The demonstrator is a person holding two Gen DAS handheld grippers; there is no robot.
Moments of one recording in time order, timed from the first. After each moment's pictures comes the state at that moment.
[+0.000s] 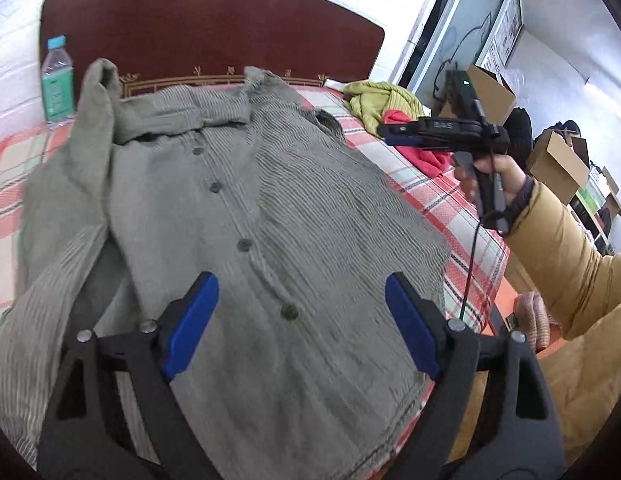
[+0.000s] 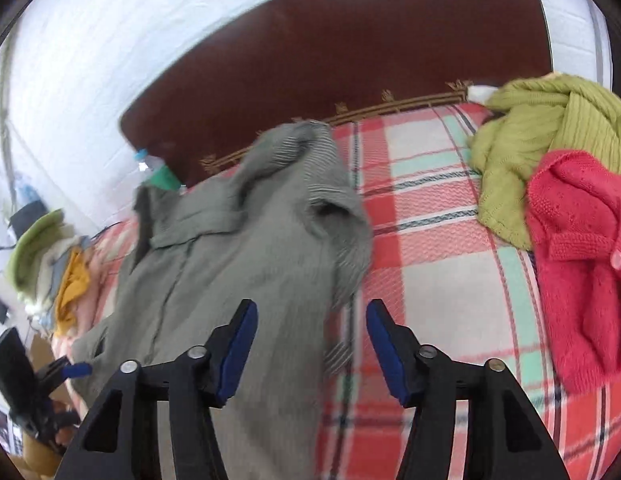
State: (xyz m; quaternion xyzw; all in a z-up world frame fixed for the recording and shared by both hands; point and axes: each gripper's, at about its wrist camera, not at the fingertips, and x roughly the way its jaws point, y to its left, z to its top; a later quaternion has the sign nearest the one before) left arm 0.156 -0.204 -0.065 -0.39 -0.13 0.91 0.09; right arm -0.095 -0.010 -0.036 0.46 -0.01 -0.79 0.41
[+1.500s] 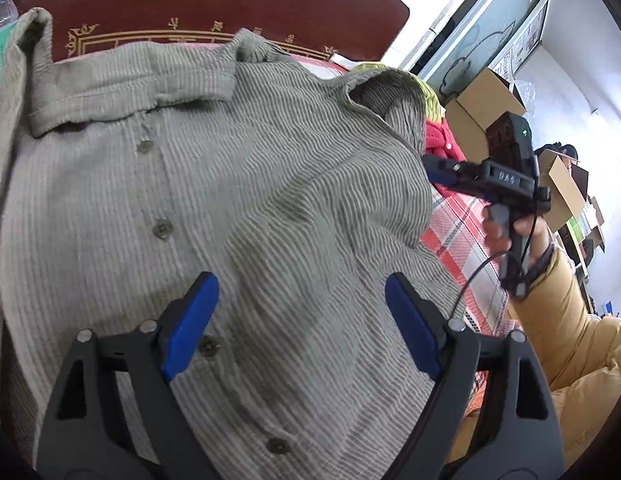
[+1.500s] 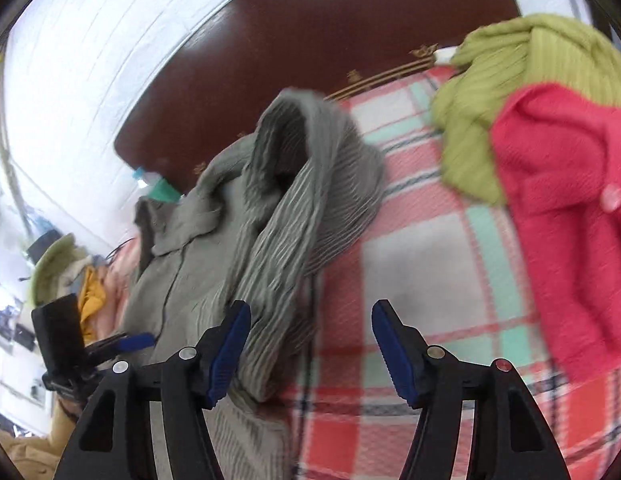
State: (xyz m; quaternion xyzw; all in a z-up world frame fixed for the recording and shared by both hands) left arm 0.052 -0.198 -0.102 -0.44 -0.19 0.87 0.12; right arm -0.115 0.044 -0.062 0.48 -0.08 -0.76 0.43
